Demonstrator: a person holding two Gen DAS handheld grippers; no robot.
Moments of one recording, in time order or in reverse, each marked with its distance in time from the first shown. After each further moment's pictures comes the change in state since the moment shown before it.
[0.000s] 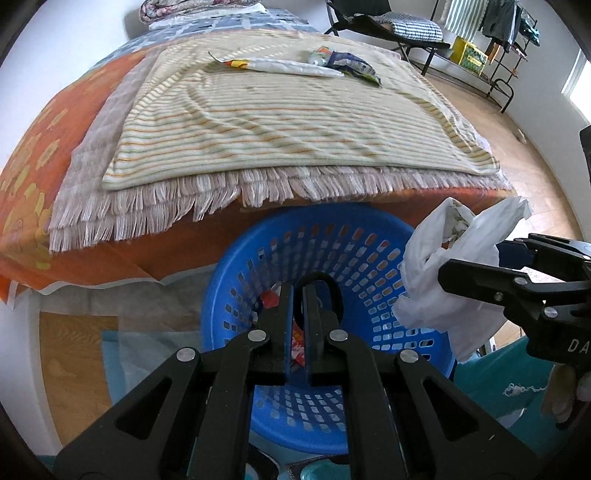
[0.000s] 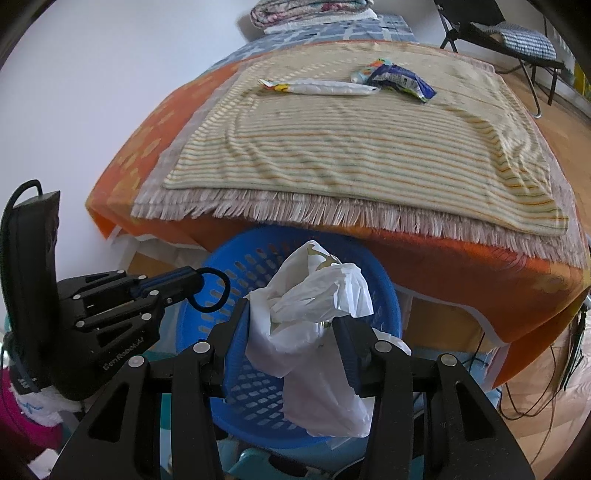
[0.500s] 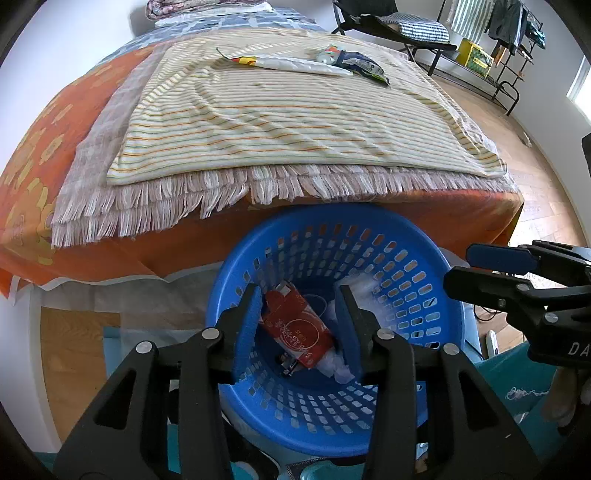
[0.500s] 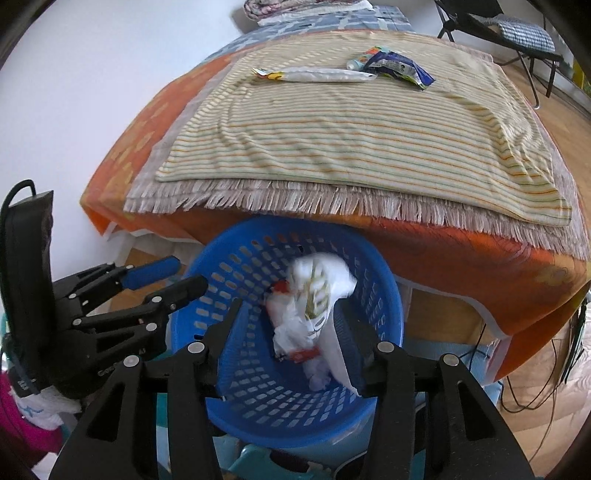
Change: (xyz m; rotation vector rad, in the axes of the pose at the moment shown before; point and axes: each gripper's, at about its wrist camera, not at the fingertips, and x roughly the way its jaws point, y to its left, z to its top) left arm 0.002 0.004 -0.001 -0.018 -0.001 0.013; right arm 0.007 -0.002 -0.001 0.019 0.032 -0.011
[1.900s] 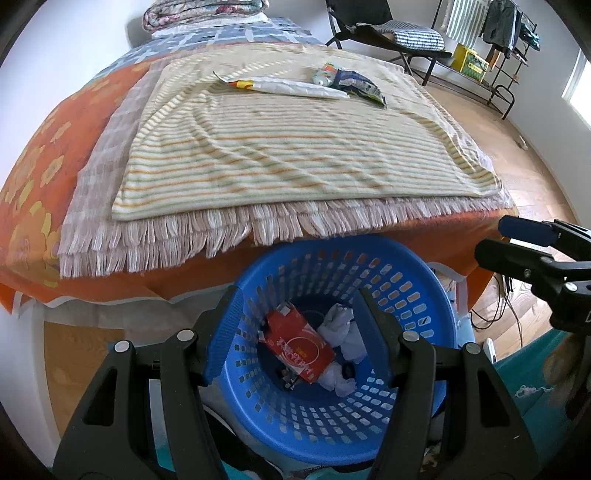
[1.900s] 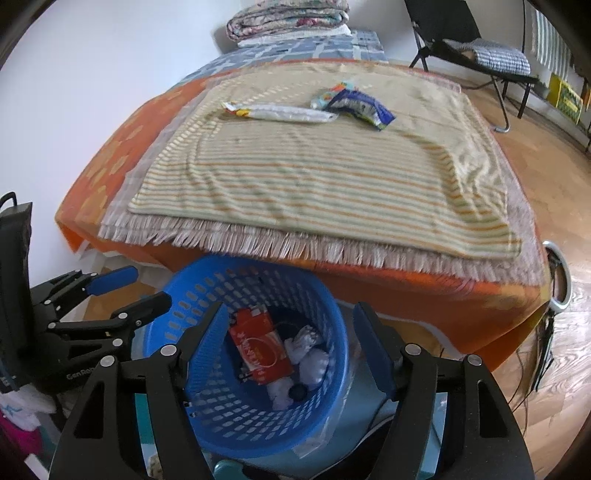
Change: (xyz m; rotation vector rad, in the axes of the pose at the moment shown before) left arm -0.011 0.000 0.022 0.021 -0.036 -0.009; right arm -0.030 -0.009 0.018 -0.010 -0.104 -0.146
